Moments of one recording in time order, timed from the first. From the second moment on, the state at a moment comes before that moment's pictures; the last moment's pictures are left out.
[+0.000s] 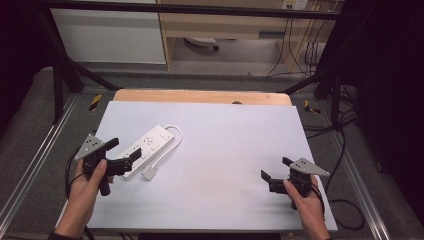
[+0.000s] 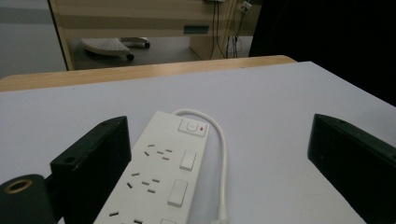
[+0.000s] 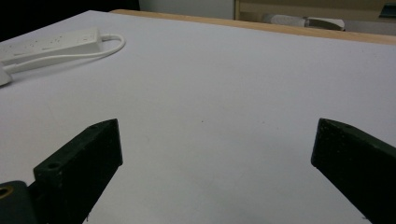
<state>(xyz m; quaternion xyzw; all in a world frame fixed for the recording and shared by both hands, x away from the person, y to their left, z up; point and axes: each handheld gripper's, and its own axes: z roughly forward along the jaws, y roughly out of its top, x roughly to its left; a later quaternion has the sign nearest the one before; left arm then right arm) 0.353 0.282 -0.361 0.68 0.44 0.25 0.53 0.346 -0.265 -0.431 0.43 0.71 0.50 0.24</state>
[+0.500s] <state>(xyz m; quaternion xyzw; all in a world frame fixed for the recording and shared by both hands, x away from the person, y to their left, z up) 0.326 0.306 -0.370 0.67 0.45 0.25 0.54 0.346 -0.265 -0.432 0.43 0.71 0.50 0.24</state>
